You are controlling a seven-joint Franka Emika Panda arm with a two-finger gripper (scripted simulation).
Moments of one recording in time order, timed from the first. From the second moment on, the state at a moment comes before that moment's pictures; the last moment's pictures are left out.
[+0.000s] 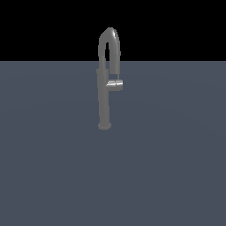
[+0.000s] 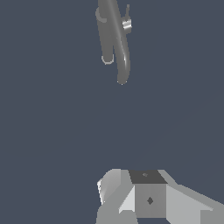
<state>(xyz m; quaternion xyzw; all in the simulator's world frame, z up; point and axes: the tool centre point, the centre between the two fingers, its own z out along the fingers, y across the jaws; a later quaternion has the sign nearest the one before) -0.246 0.001 0.478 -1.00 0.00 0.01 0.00</state>
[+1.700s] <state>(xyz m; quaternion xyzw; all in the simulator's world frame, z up) -0.136 0.017 0.466 -0.97 0.13 0.17 0.12</state>
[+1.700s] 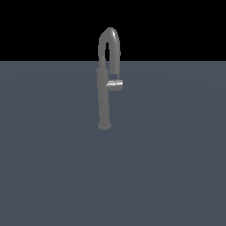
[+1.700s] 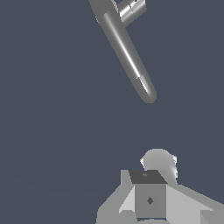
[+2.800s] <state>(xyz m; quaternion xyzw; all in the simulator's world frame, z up) -0.021 0.010 0.414 -0.87 0.26 0.34 0.26</state>
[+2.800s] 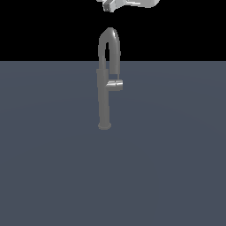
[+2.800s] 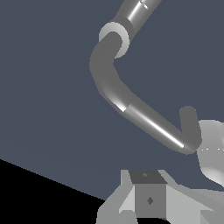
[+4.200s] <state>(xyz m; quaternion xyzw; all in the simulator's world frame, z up) 0.087 -0.011 0.271 -0.60 0.42 0.54 0.42</state>
